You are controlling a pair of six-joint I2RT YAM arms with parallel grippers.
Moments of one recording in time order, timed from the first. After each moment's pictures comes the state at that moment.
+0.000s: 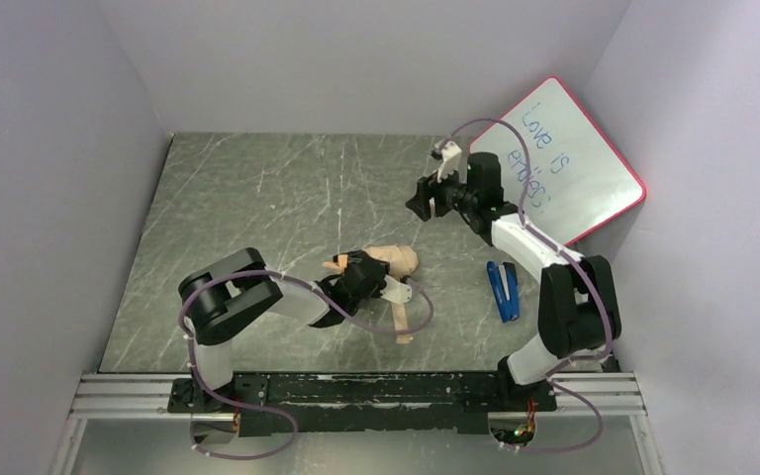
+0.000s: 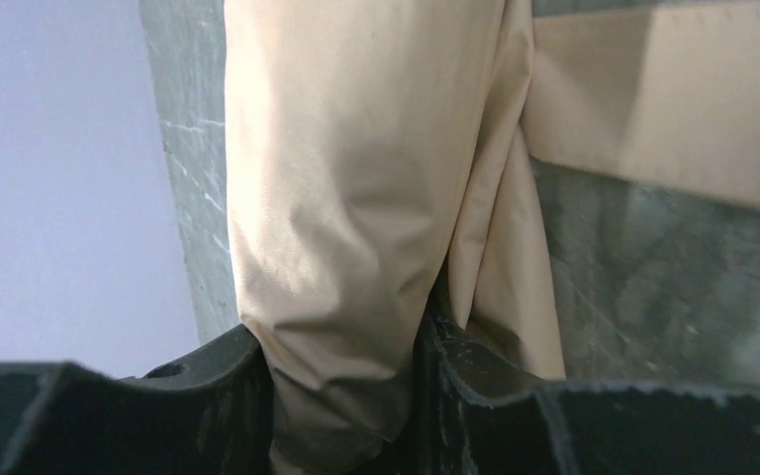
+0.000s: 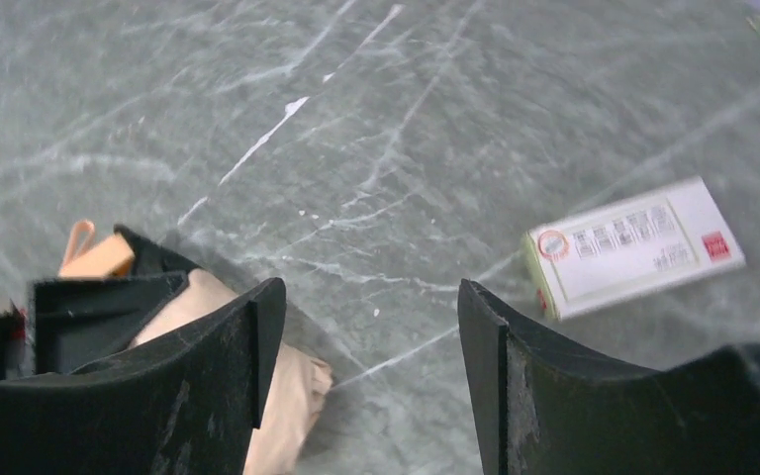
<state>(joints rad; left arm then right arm) -1.02 1.87 0.76 0.48 -0.46 0.91 0.25 1.54 0.97 0.15 -0.47 -0.04</state>
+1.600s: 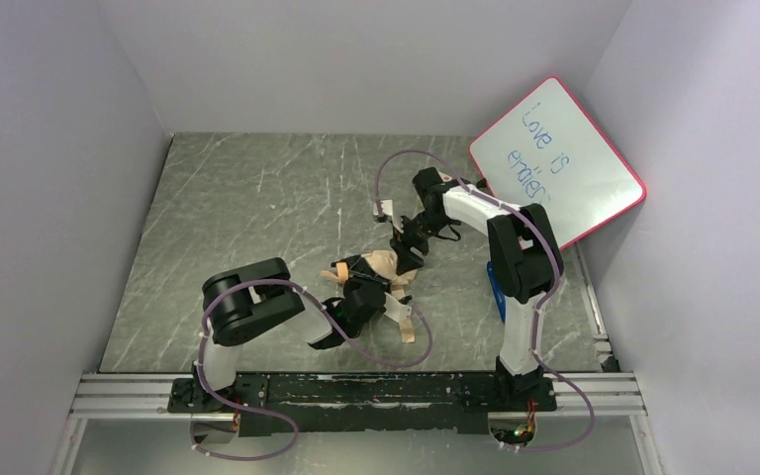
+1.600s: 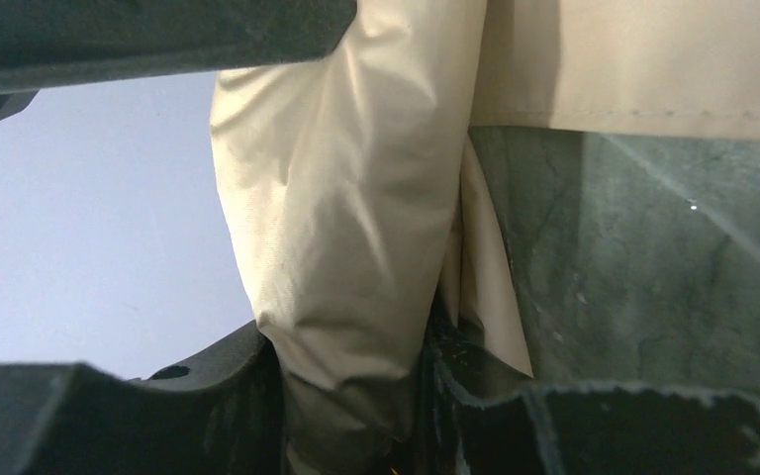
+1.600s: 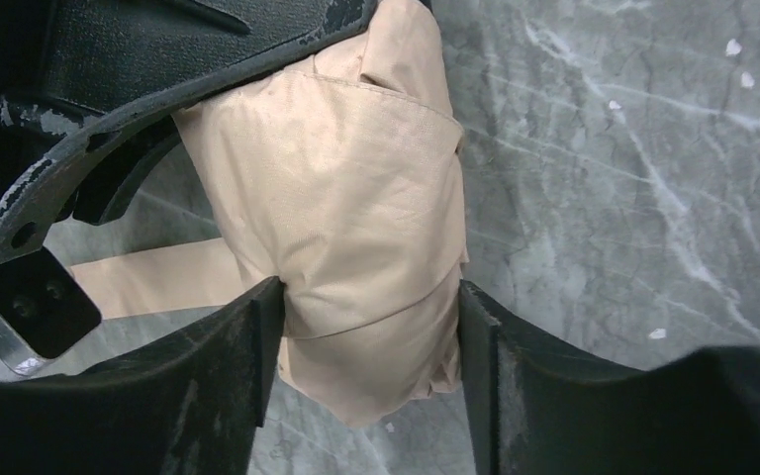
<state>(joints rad) -1.14 1.97 0.65 0.81 -0.68 1.11 0.39 2.01 1.39 -0.82 -0.75 -1.05</state>
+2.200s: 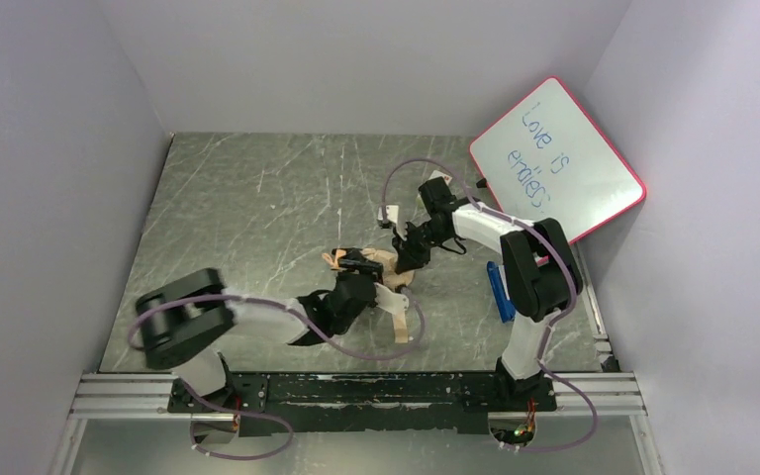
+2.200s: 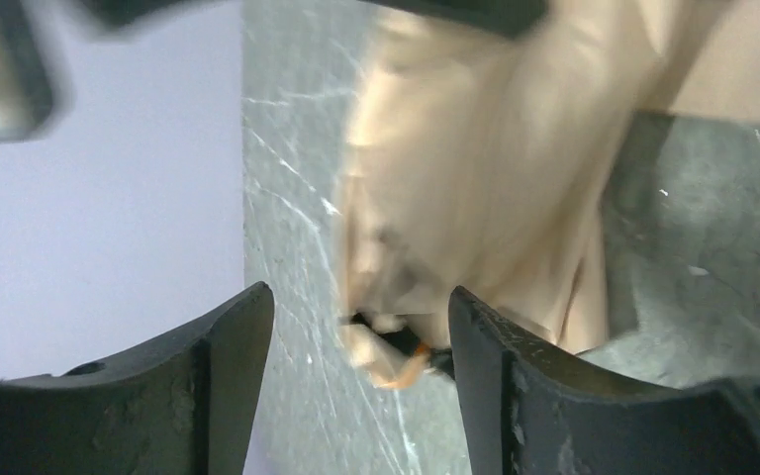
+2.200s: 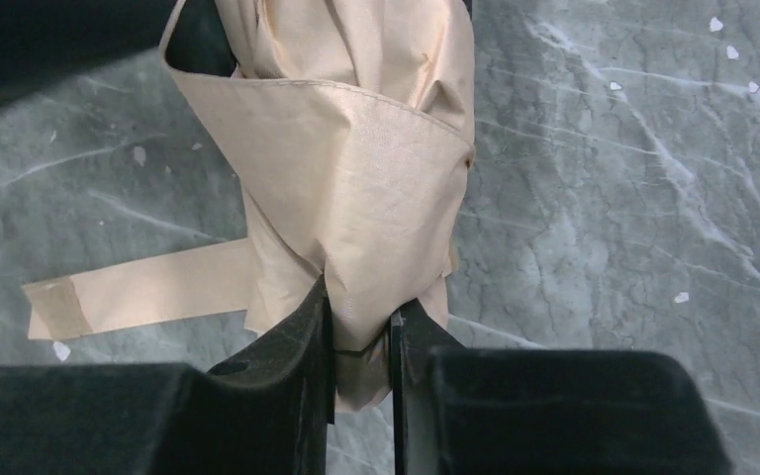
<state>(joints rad) -1.15 1.70 0.63 0.57 -0.66 0.95 0.40 1.87 1.17 -0.58 -0.74 -0.90</state>
